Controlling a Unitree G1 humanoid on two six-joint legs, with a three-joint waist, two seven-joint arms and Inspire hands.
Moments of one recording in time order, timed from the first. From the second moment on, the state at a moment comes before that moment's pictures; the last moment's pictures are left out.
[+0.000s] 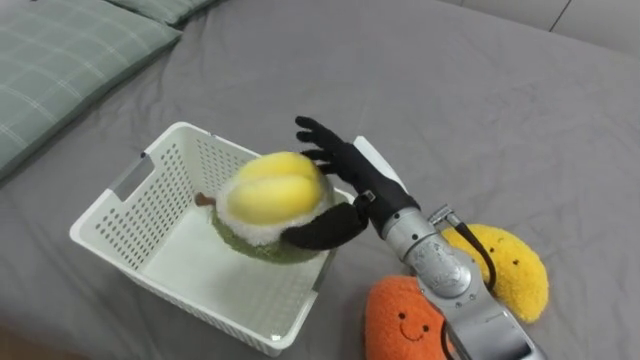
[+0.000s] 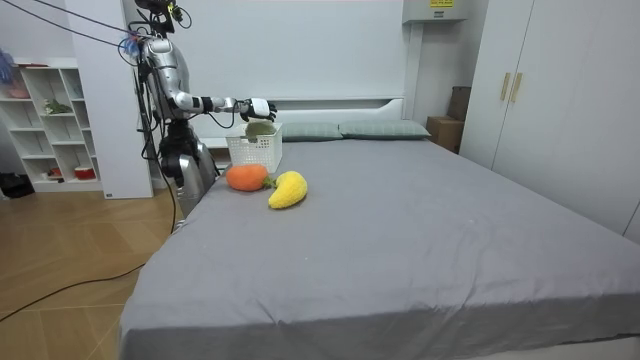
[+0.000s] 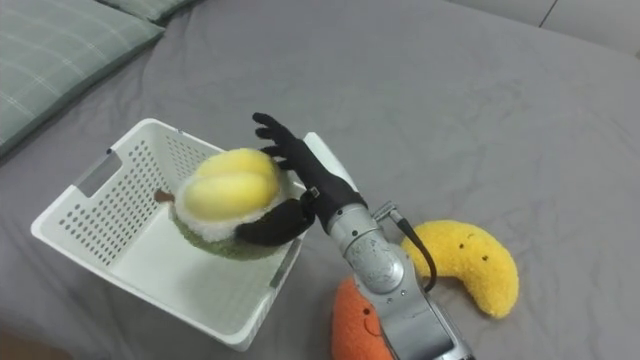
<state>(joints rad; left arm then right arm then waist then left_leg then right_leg) 0.11 0.15 0.06 1.09 0.23 0.07 0.21 -0.14 -0.20 0.40 0.03 -0.17 0.09 0.09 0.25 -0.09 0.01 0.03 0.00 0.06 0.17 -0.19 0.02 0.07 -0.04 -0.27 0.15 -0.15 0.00</state>
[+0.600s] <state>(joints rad) 0.11 0.15 0.05 1.09 0.23 0.07 0.21 -0.14 -0.20 0.40 0.03 -0.17 0.09 0.09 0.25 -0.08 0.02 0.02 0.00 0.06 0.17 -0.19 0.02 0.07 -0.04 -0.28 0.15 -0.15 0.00</state>
